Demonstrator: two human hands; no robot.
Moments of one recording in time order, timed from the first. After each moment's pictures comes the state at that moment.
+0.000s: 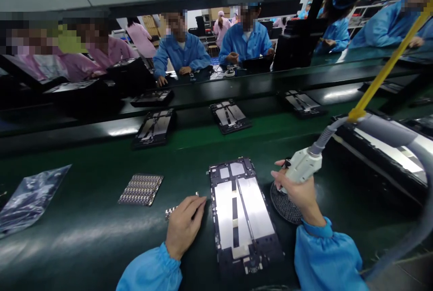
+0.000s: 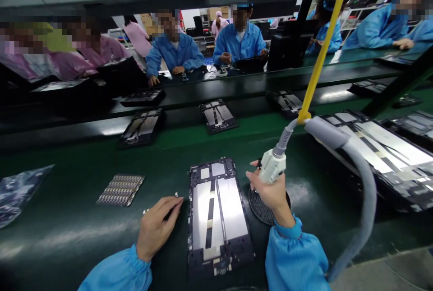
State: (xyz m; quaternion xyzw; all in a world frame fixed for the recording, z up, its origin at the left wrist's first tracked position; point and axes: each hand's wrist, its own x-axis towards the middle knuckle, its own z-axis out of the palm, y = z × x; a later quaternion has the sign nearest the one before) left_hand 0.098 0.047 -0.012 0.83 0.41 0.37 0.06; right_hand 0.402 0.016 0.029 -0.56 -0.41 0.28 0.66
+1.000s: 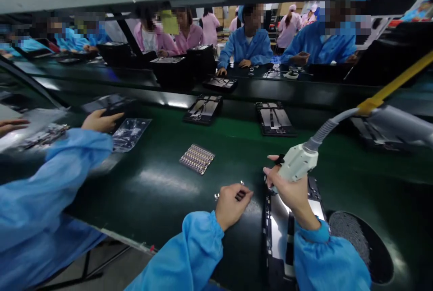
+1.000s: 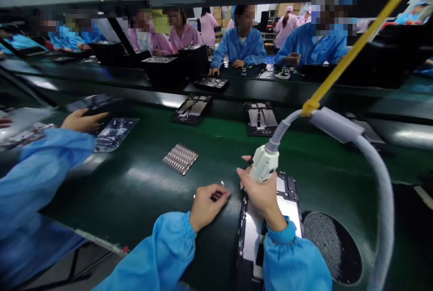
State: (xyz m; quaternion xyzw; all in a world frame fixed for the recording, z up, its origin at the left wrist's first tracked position) left_hand 0.116 0.042 -0.023 0.63 0.54 0.44 0.35; right_hand 0.270 0.076 0.048 -0.47 -0.52 0.40 0.59
